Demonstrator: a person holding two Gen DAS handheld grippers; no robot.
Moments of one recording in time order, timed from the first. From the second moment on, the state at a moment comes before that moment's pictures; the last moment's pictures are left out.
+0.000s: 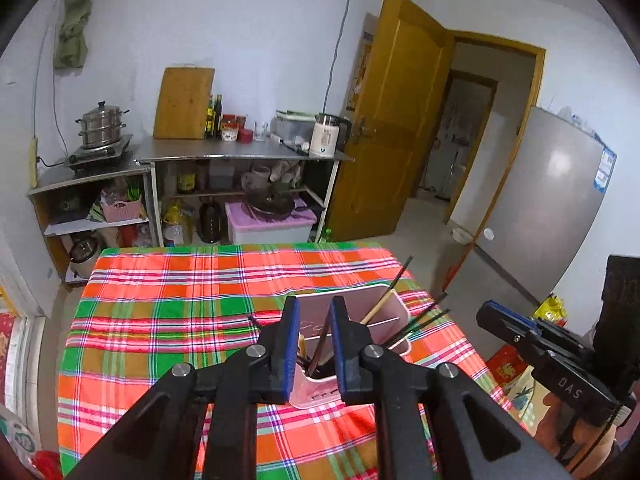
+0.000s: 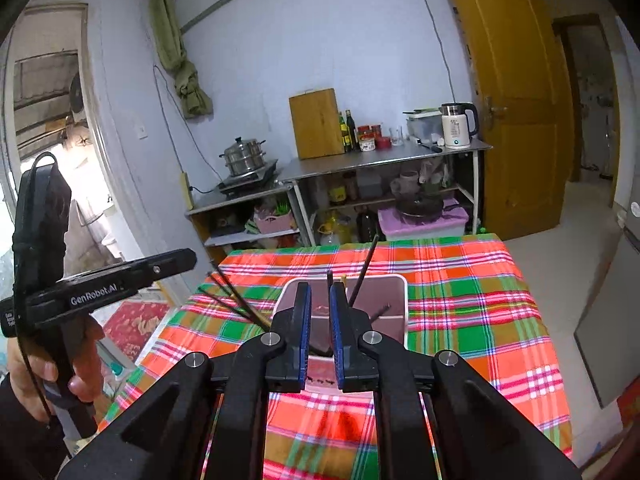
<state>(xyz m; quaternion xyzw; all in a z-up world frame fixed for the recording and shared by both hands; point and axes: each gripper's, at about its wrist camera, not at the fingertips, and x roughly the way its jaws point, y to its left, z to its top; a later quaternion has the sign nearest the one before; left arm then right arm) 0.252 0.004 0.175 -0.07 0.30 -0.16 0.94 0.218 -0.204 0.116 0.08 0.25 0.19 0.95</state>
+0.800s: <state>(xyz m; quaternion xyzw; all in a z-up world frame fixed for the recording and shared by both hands) 0.109 -0.012 0.063 -0.06 0.29 -0.13 0.95 0.106 -0.189 0.031 0.04 0.26 0.17 0.95</state>
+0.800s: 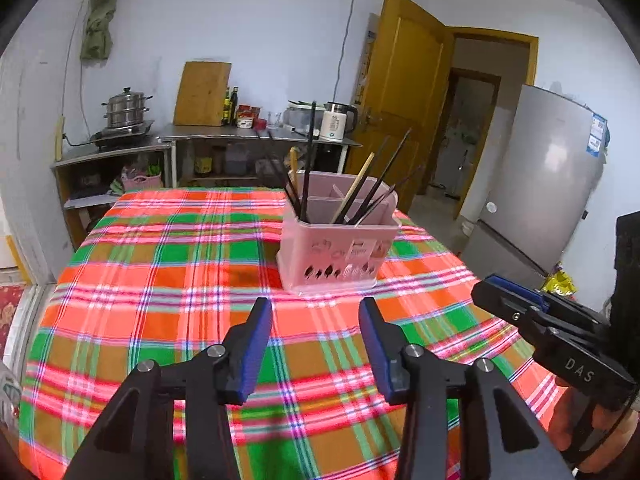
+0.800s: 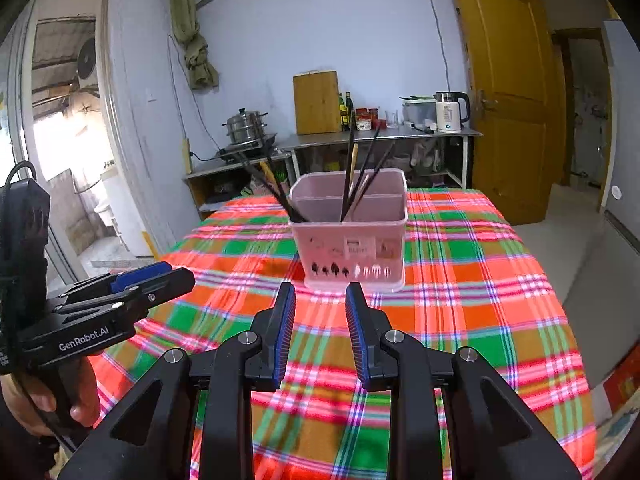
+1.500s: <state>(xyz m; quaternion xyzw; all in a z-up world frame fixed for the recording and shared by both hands) 0.079 -0.016 0.019 -0.05 0.30 -0.11 0.95 0.079 -0.184 -0.007 0.03 0.26 0.16 0.95</state>
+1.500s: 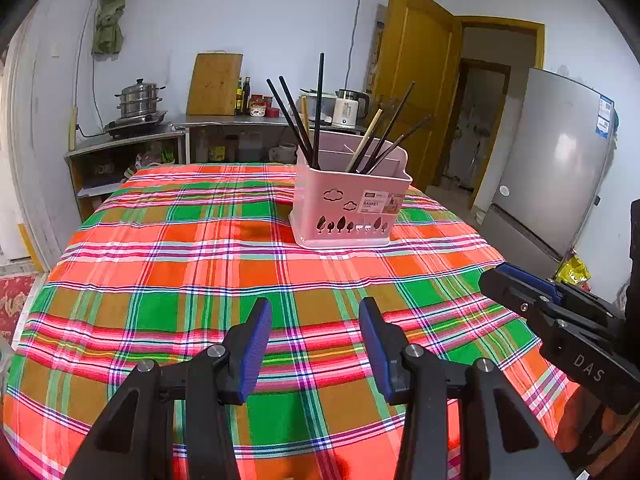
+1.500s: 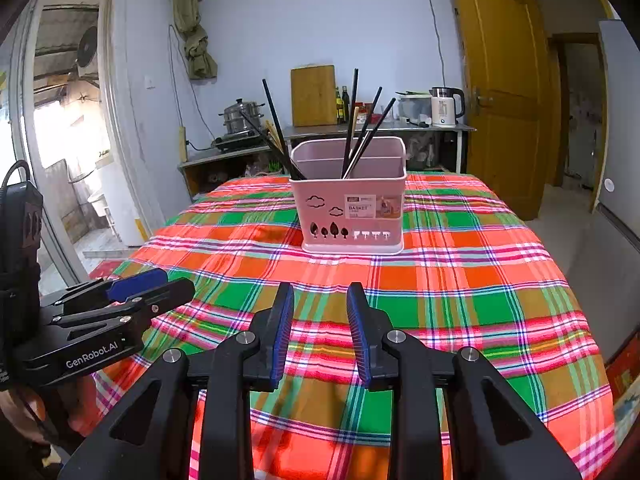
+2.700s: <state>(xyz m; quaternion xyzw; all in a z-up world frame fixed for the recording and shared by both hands) 0.070 -0.021 0.024 -0.03 0.29 -0.09 0.95 0.069 -0.181 -0.003 0.03 0.26 0.15 0.95</state>
